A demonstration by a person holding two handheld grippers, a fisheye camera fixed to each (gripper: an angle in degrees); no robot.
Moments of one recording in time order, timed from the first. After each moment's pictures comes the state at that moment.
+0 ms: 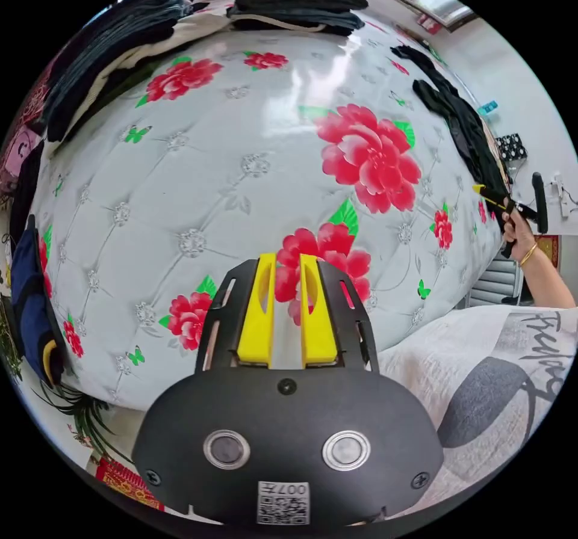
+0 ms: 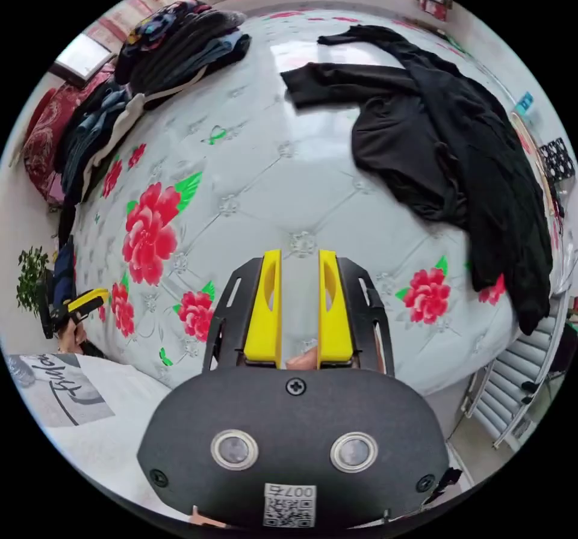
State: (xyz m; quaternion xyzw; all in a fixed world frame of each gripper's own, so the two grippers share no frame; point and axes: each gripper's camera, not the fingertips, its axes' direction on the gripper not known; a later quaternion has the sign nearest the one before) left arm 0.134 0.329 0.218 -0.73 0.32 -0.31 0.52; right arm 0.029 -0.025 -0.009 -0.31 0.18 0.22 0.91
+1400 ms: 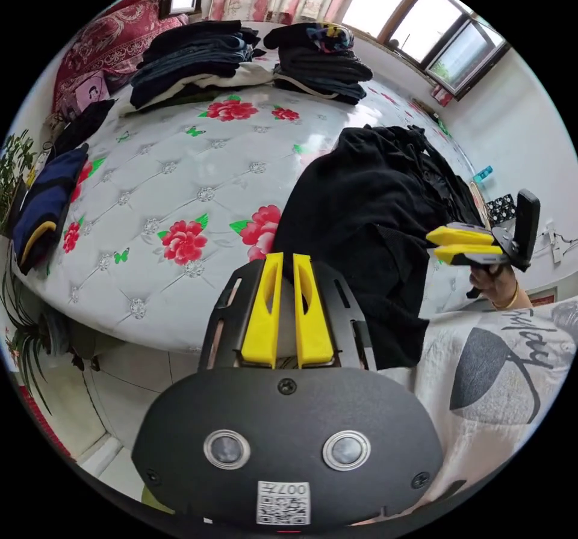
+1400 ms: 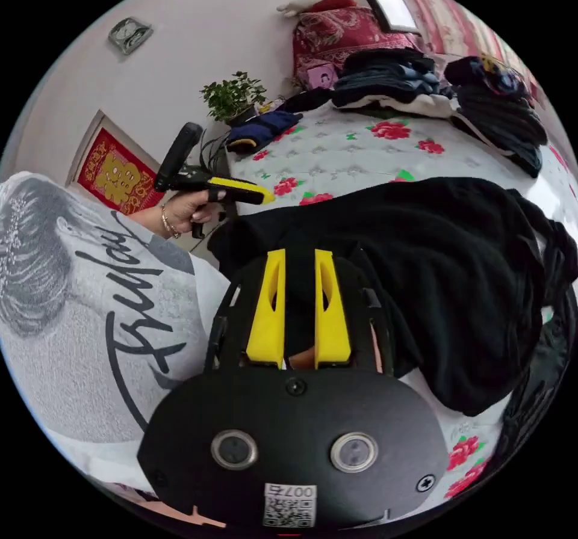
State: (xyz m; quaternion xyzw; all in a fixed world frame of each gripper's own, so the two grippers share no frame) left arm 0.079 0.257 0.100 -0.65 0.16 -0.43 0.61; right arm -0.218 -0.069 -0.049 -0.31 -0.26 -0.13 0.91
